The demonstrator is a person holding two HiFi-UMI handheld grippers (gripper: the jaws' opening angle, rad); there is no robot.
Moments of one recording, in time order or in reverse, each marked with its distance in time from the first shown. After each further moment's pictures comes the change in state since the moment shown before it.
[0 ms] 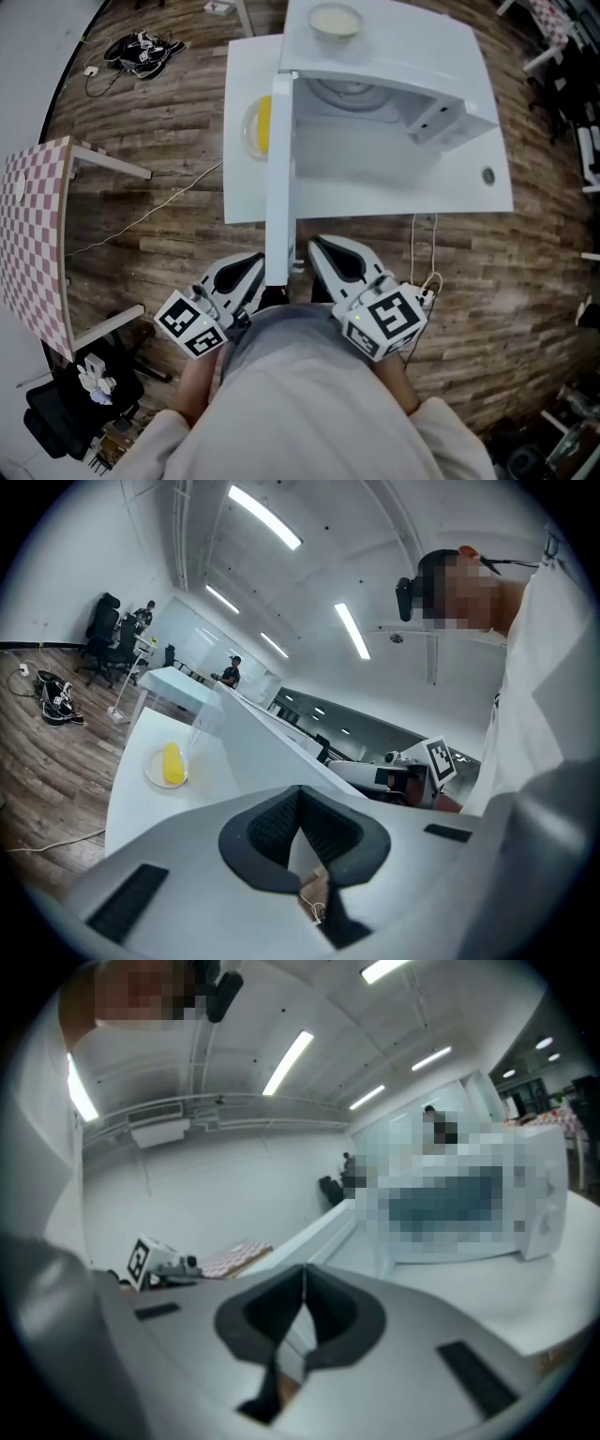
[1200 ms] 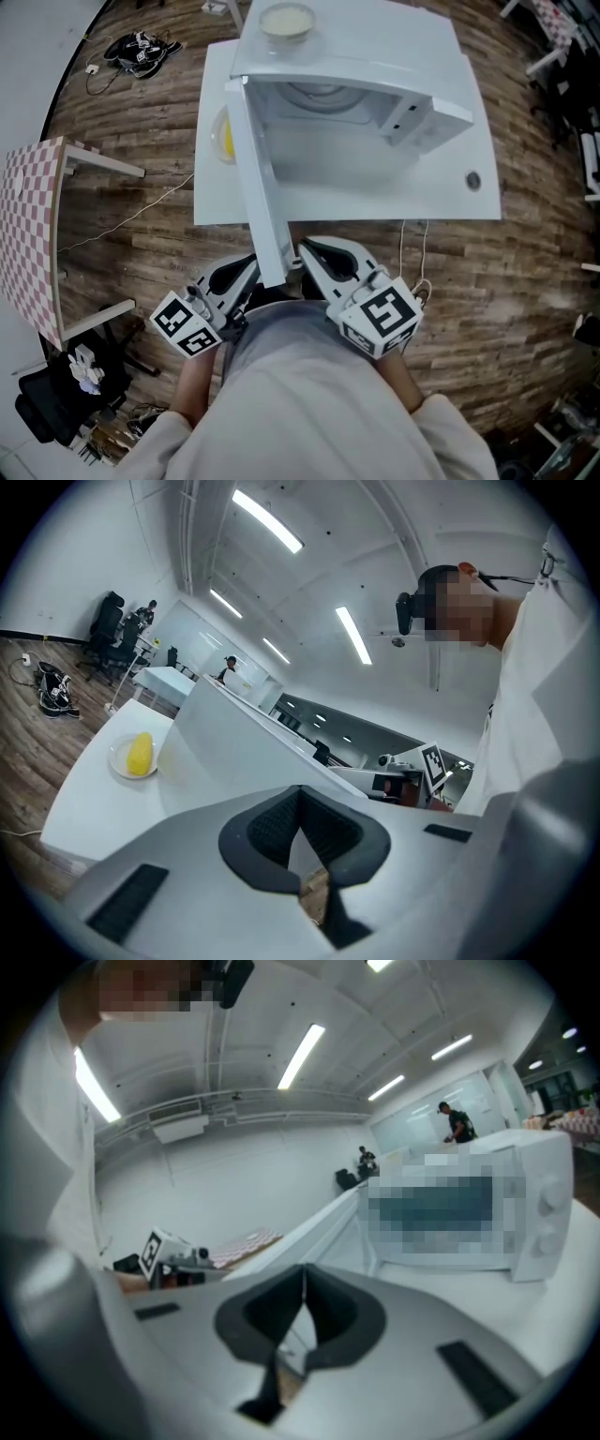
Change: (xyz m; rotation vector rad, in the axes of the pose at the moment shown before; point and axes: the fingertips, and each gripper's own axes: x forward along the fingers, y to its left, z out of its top) left arm 0.070 -0.043 -0.017 -0.023 -0.051 0.007; right arm -0.049 -0.057 0.001 -0.067 0.057 0.121
